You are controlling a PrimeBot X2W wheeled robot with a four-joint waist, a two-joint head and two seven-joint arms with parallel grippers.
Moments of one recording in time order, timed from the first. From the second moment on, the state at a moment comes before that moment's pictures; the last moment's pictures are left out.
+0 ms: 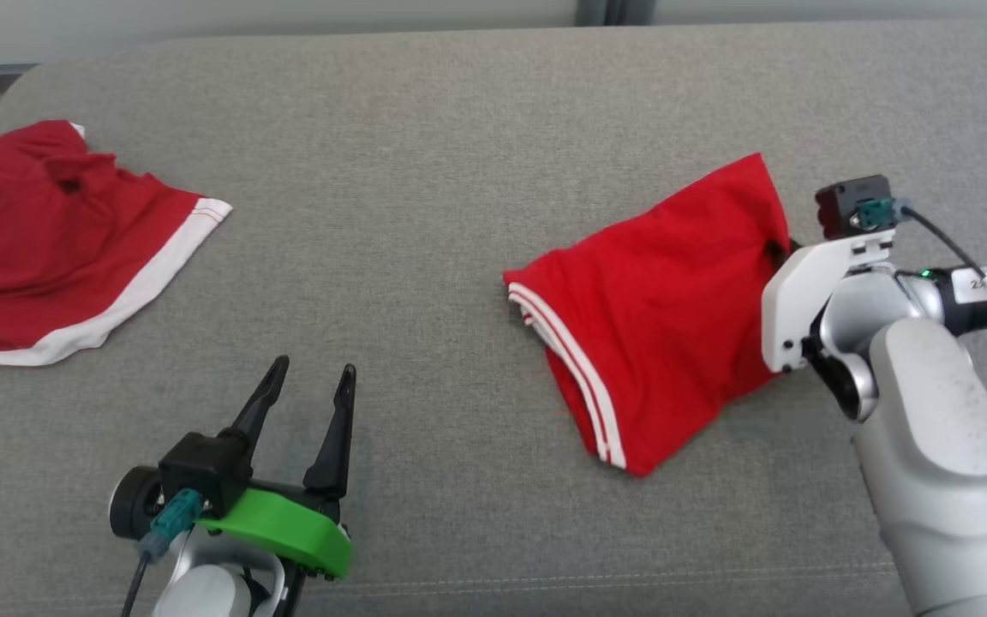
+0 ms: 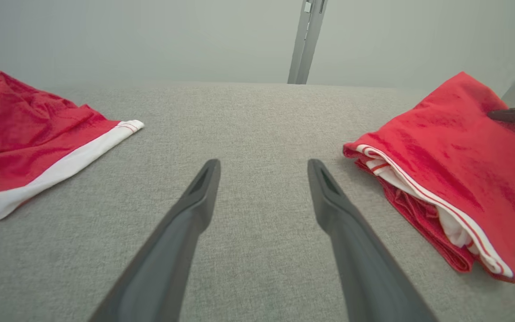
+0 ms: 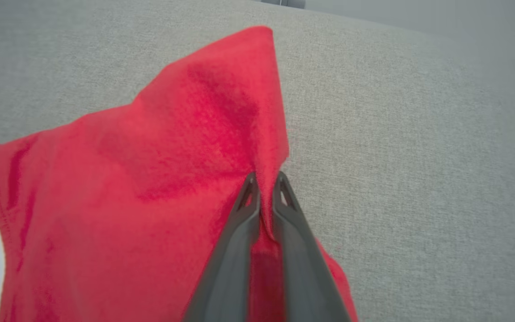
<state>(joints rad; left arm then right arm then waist) -0.14 0.24 -0.39 0.17 -0.44 0.01 -0.22 -0.56 -0.09 0.01 0.47 0.03 0.13 0.40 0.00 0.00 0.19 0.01</state>
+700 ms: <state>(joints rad) -0.25 0.35 -0.43 -0.04 -0.36 0.02 -0.08 -0.83 -0.40 -0.07 0.68 0.01 0.13 0.28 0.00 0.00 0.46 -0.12</state>
